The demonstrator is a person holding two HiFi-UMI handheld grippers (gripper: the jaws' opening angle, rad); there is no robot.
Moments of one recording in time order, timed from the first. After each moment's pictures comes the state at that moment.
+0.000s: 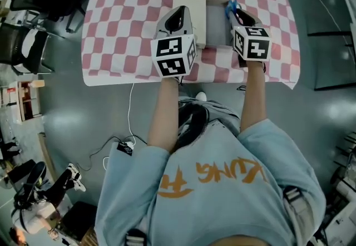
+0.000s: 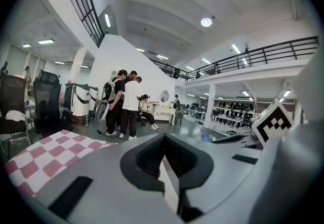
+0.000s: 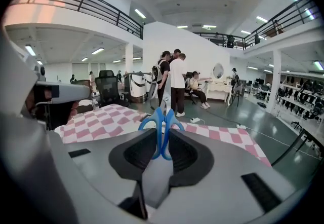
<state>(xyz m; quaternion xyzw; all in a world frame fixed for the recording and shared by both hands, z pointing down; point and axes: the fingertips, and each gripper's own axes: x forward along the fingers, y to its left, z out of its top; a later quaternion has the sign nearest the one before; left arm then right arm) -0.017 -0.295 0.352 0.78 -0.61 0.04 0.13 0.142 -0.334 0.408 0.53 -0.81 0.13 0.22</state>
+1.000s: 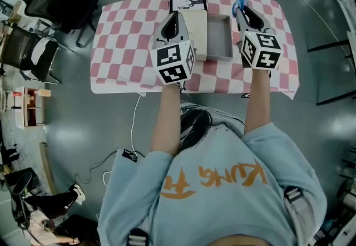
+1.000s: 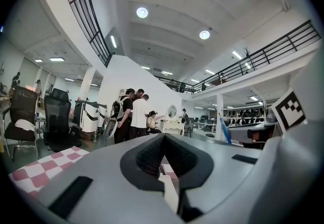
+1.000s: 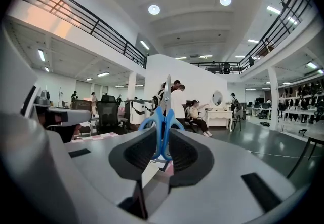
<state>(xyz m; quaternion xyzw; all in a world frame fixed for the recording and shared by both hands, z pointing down) -0.039 -0.269 0.294 0.75 -0.66 -0.02 0.06 0.151 -0.315 0.295 0.54 -0.84 0.03 0.08</state>
